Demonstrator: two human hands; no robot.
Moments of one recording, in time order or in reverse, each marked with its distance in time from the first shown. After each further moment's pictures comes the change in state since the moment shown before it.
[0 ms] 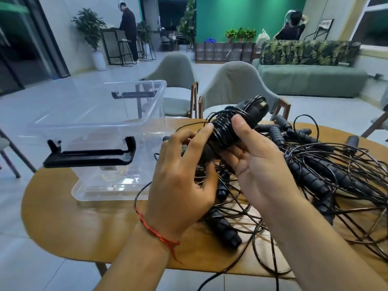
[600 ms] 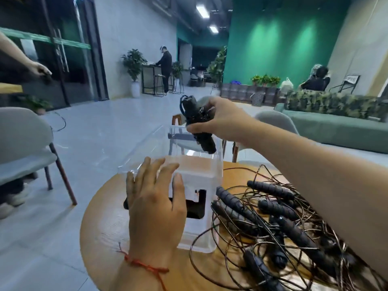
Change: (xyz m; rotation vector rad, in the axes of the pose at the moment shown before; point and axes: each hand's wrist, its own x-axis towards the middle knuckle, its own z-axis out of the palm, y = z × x) left_hand 0.025 -0.116 -0.103 0.248 0.143 -0.439; right_hand 0.176 -0.009 0.207 -1.403 -0.451 -0.285
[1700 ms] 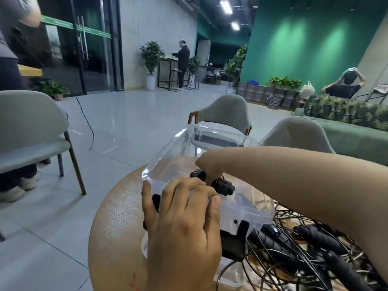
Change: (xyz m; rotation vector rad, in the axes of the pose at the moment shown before) left_hand 0.005 -0.019 0.002 0.044 -0.038 0.067; right_hand 0.116 0.066 0.164 -0.996 -0.707 -0.184
